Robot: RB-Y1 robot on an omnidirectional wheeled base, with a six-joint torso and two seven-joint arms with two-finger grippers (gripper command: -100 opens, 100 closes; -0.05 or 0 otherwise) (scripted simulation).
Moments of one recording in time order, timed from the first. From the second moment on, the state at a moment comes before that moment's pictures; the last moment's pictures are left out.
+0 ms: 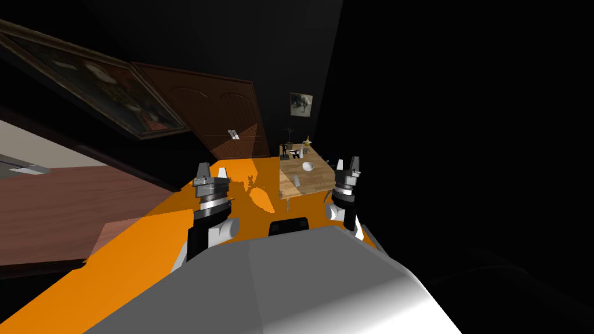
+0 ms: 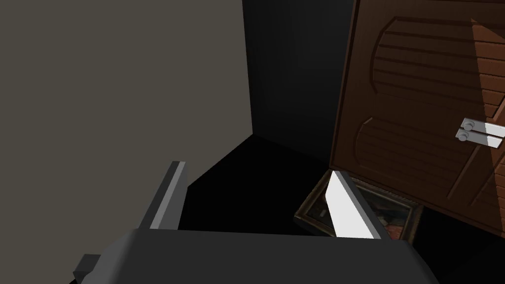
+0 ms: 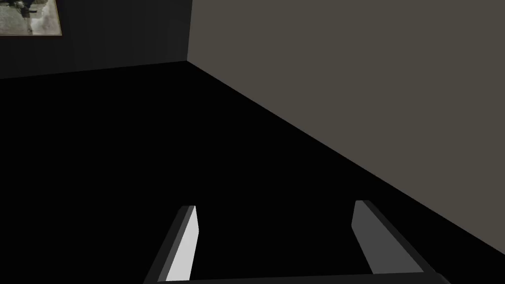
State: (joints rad) left arm 0.50 -0.02 0.06 -2.25 0.03 -0.46 -0.05; right arm 0.46 0.04 -0.05 -2.26 -0.07 -0.62 0.08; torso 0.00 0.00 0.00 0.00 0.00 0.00
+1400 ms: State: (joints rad) left arm 0.50 -0.02 0.06 -2.25 0.03 -0.46 -0.05; right arm 0.31 -0.34 0.01 -2.02 0.15 -0.61 0.04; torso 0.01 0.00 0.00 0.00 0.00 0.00
